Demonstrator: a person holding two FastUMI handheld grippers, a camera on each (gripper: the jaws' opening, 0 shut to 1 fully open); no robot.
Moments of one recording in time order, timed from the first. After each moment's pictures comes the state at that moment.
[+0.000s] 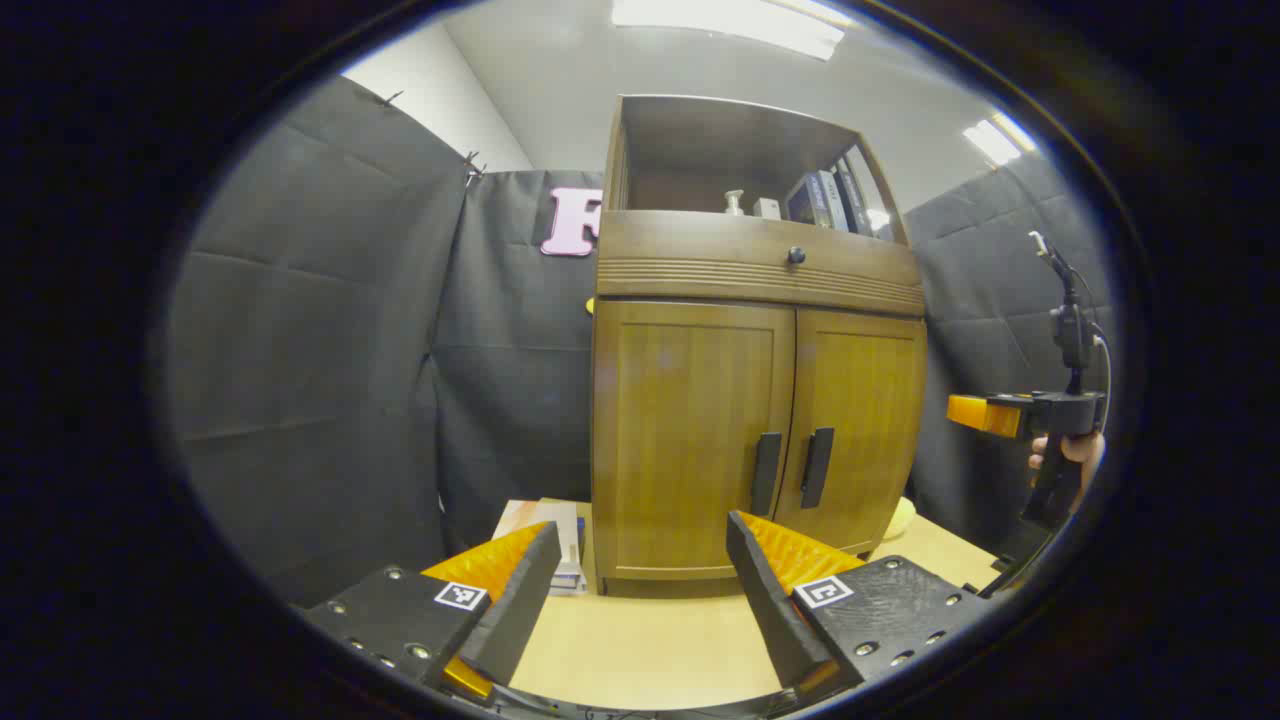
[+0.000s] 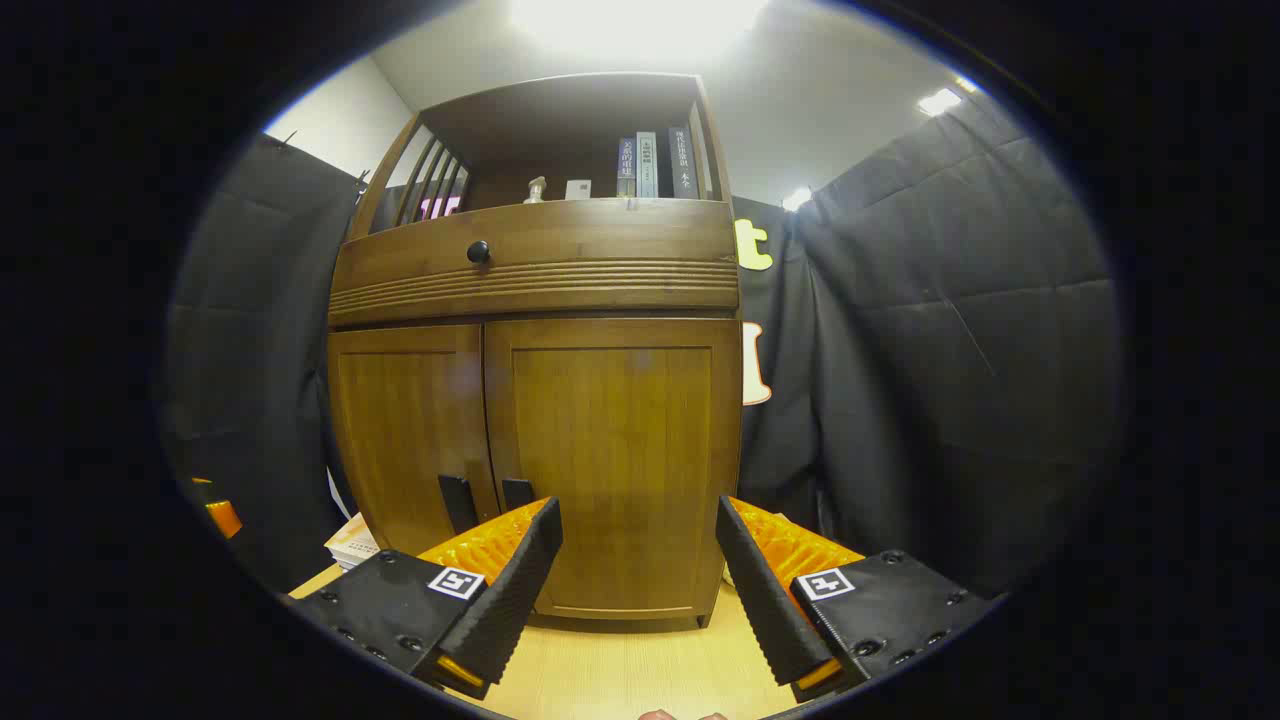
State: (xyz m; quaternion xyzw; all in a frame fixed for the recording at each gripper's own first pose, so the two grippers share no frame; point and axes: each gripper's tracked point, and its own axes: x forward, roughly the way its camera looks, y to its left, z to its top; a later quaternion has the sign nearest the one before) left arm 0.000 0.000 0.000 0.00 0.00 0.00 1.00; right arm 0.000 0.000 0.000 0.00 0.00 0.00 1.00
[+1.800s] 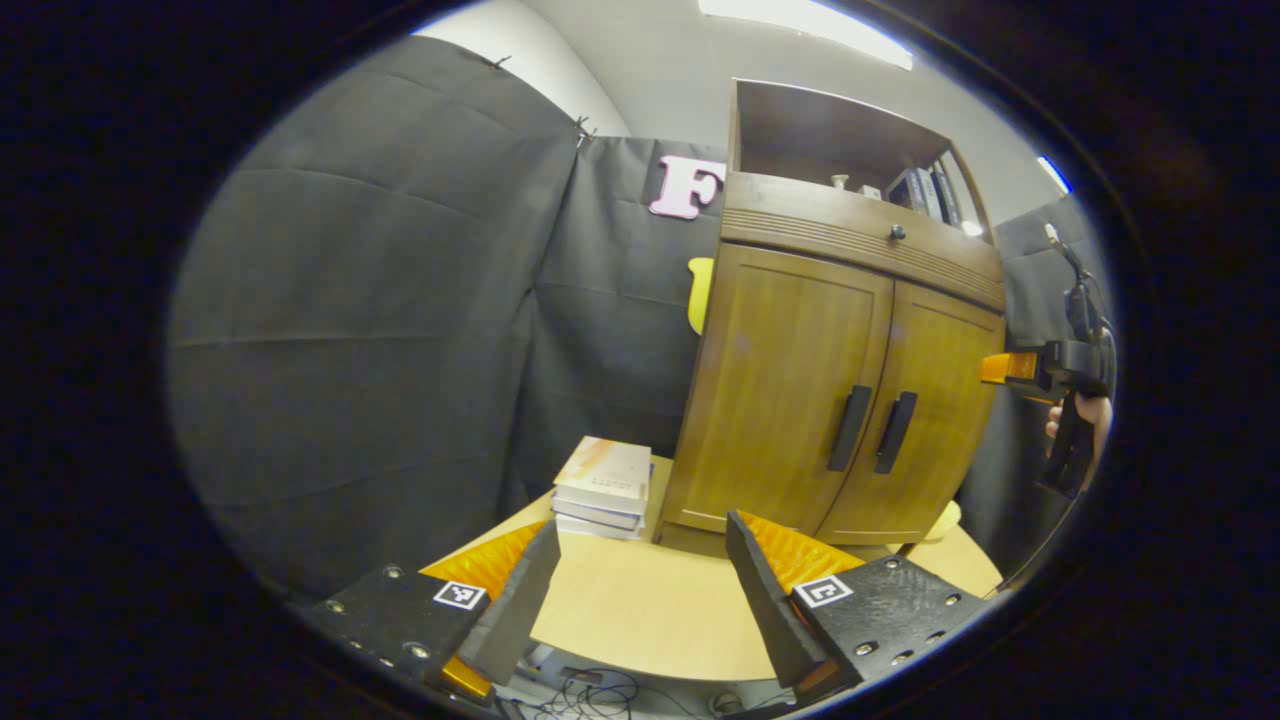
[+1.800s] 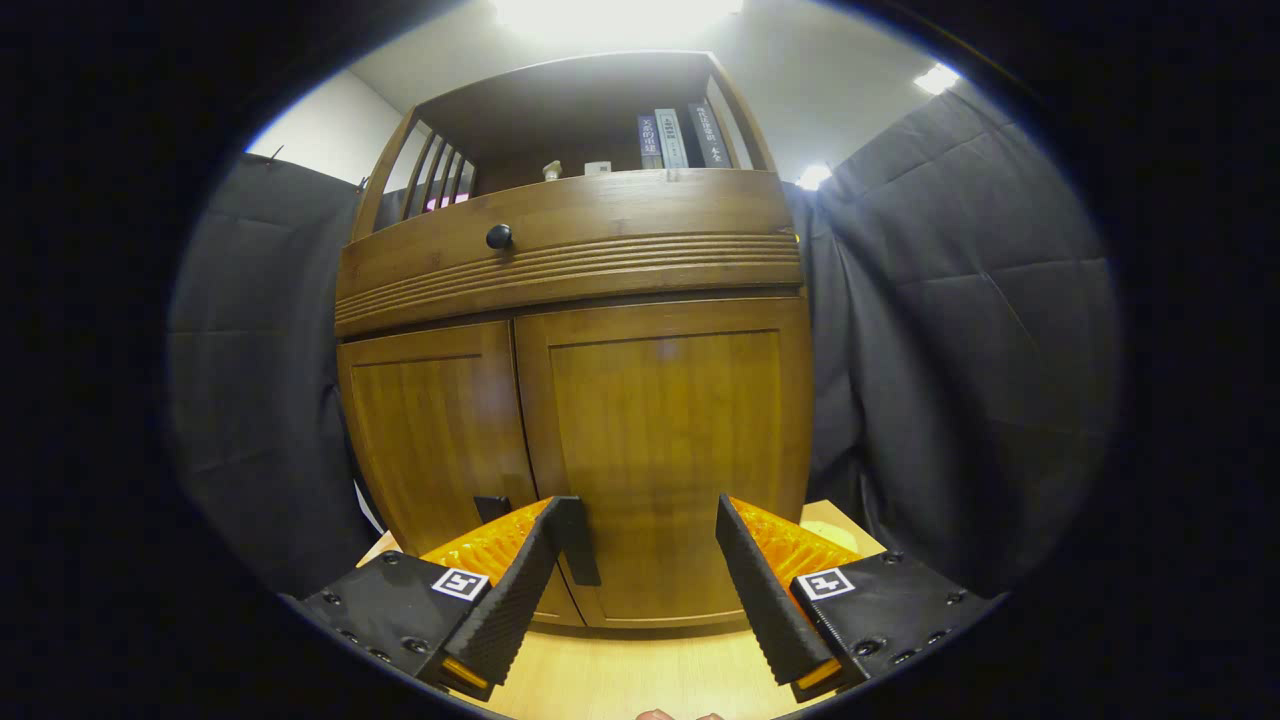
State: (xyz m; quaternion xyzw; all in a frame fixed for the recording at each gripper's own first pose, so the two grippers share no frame) left arm -0.074 0.080 -0.098 -0.07 0.04 0.14 0.99; right arm 0.050 0.060 0.000 0.03 0.01 0.04 1.00
